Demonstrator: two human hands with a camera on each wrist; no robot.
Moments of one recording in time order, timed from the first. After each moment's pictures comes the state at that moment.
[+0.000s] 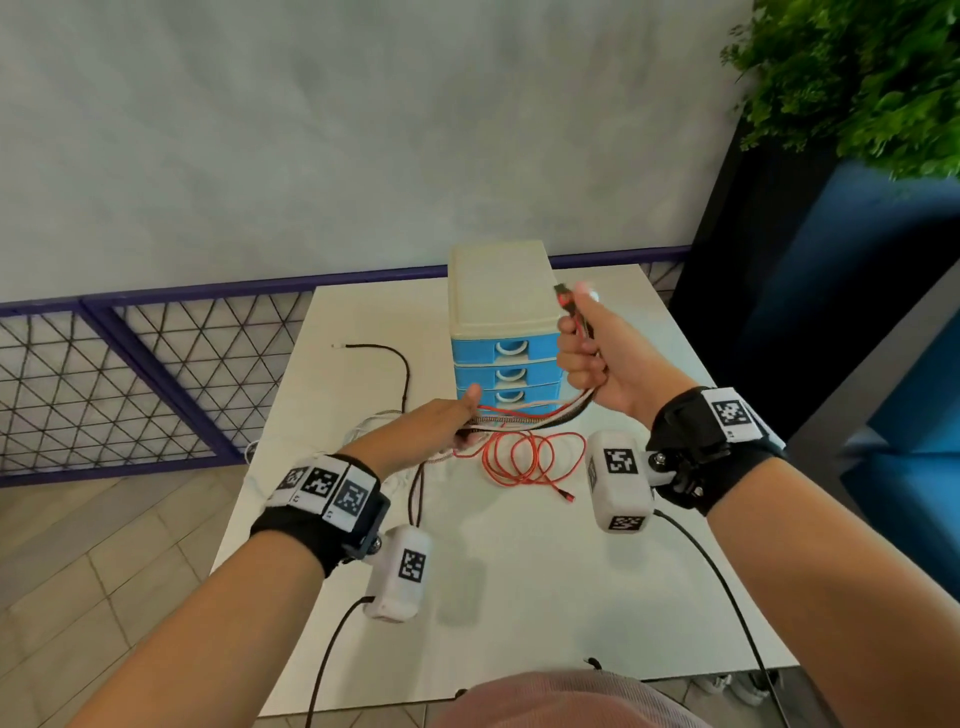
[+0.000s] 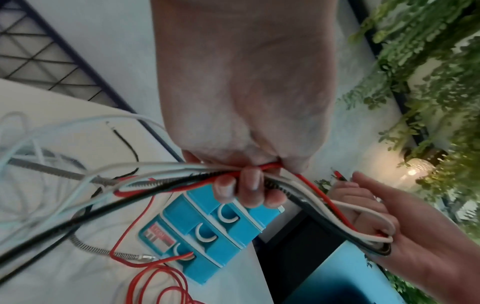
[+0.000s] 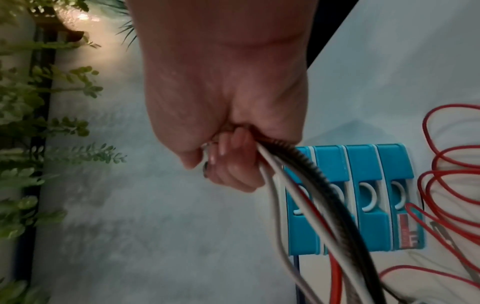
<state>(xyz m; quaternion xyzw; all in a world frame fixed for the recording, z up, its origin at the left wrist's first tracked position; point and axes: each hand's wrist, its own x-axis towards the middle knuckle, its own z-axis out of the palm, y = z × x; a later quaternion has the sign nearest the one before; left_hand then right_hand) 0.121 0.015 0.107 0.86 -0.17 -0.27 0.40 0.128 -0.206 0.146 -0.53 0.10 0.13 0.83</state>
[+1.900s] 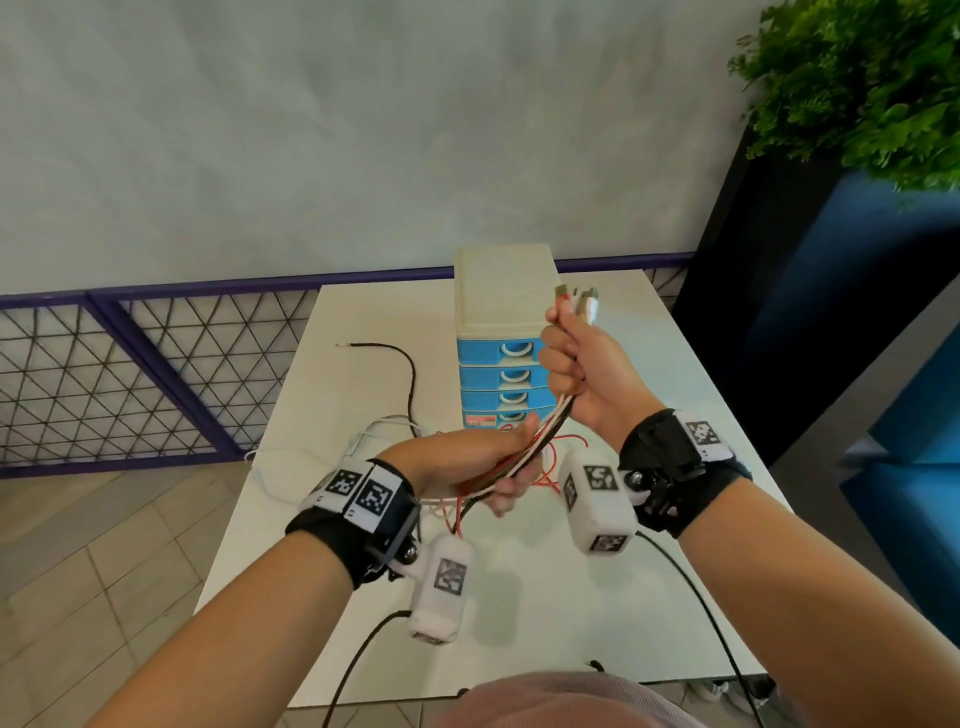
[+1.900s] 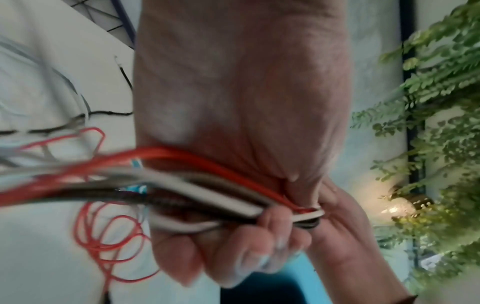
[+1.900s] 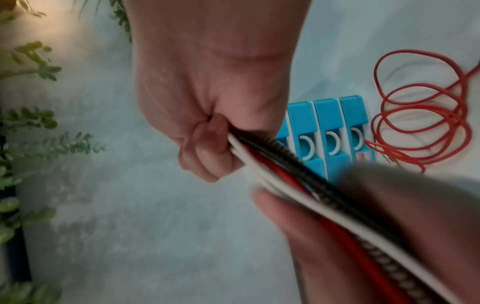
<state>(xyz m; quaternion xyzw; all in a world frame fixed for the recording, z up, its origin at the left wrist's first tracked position) 0.091 -0.015 0.112 0.66 -0.21 -0.48 0.54 0.117 -0.176 0.143 -0.43 0.06 0.08 0.90</state>
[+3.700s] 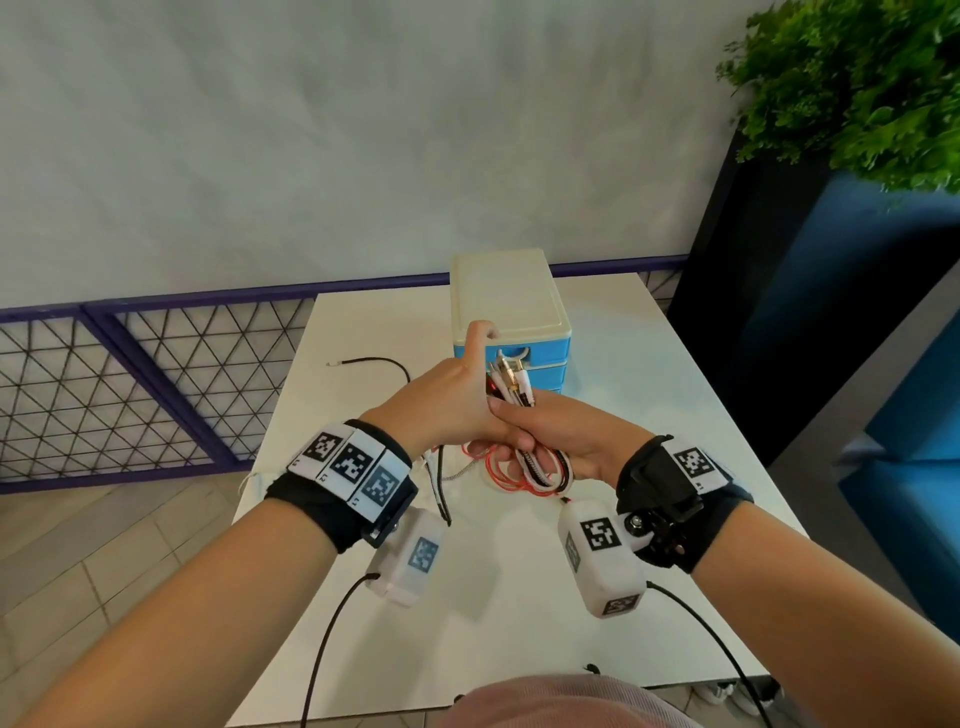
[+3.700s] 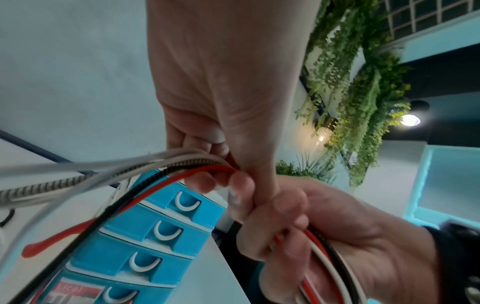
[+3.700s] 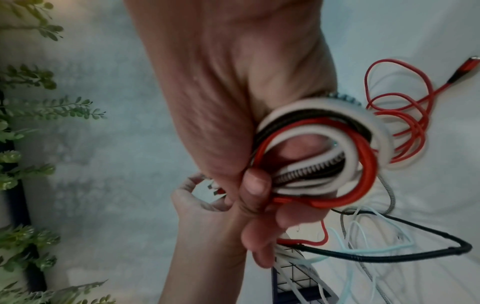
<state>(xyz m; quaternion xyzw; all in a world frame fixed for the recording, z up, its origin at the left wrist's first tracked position) 0.123 -0.009 0.148 0.93 -0.24 -0.10 0.26 0.095 -0.158 0.114 -0.62 0.00 0.30 0.73</state>
